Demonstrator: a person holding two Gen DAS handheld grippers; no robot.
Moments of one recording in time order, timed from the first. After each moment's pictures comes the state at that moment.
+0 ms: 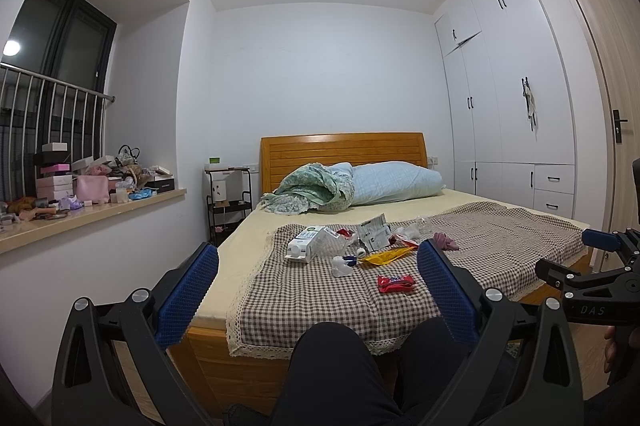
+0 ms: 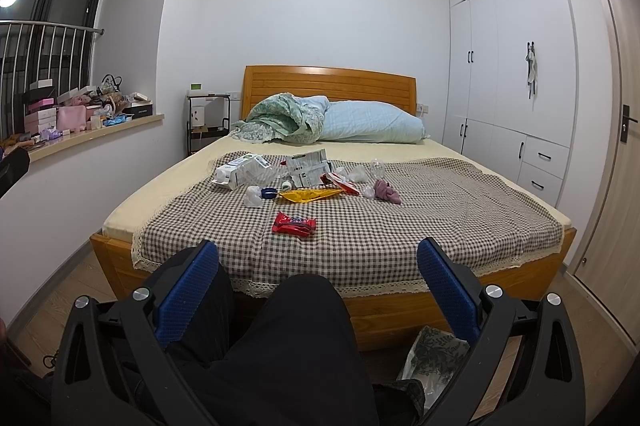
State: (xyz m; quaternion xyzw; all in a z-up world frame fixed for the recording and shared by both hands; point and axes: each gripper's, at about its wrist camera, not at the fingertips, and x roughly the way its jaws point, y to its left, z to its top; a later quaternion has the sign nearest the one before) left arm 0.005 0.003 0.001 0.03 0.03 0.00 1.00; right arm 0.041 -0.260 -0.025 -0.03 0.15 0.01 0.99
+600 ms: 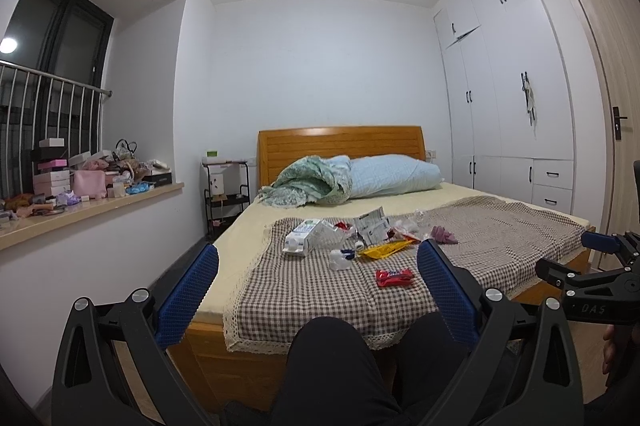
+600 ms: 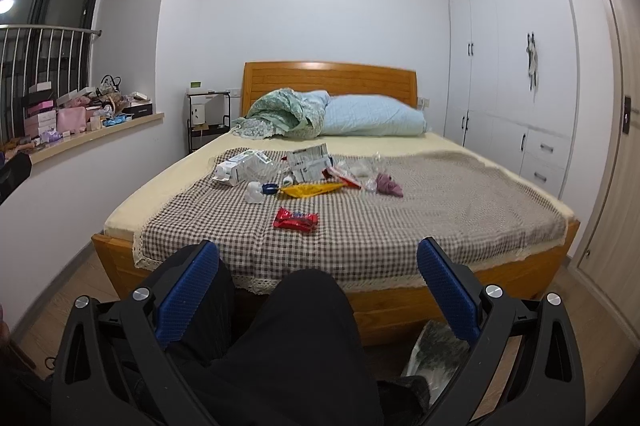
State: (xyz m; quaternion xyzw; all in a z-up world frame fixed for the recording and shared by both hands) left arm 0.020 0.005 -0.011 0.03 0.05 -0.01 1.00; right arm 0.049 -0.266 -0.033 -0.01 0.17 0.01 0.99
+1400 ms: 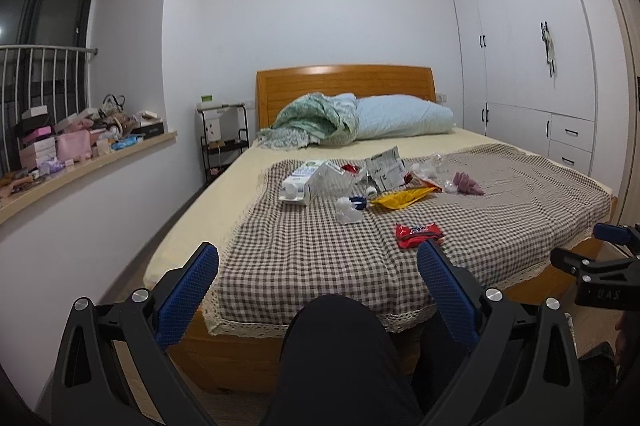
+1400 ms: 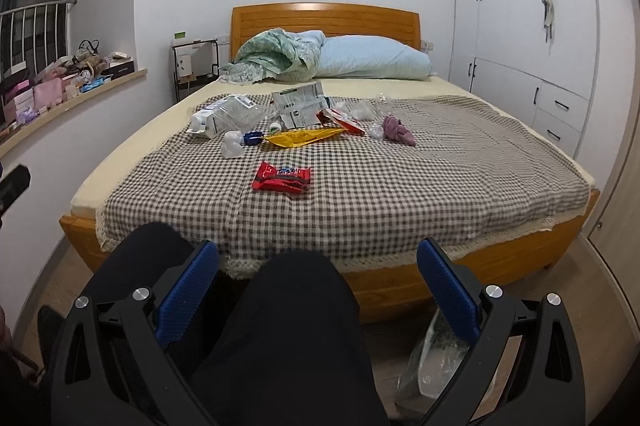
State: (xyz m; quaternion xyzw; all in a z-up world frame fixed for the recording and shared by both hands) left arm 0.163 0.000 -0.060 0.04 0.16 0.00 0.99; right arm 0.190 -0.274 -0.078 -0.01 0.27 0.00 0.96
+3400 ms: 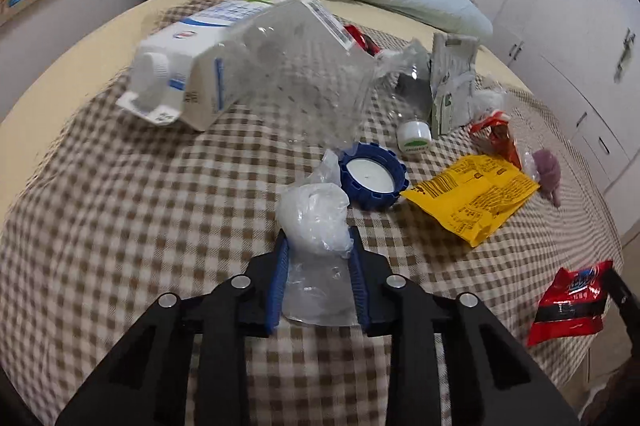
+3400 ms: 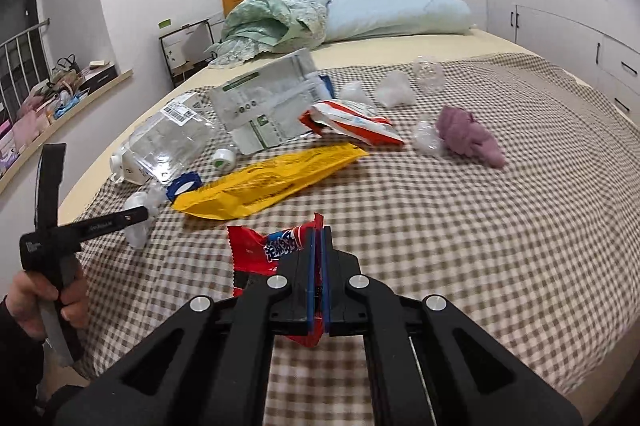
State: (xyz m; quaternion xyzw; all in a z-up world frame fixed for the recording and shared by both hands) left arm 0.620 -0.009 -0.191 -0.10 0.42 -0.05 0.90; right arm 0.507 -0.348 -0.128 0.06 0.32 0.06 0.94
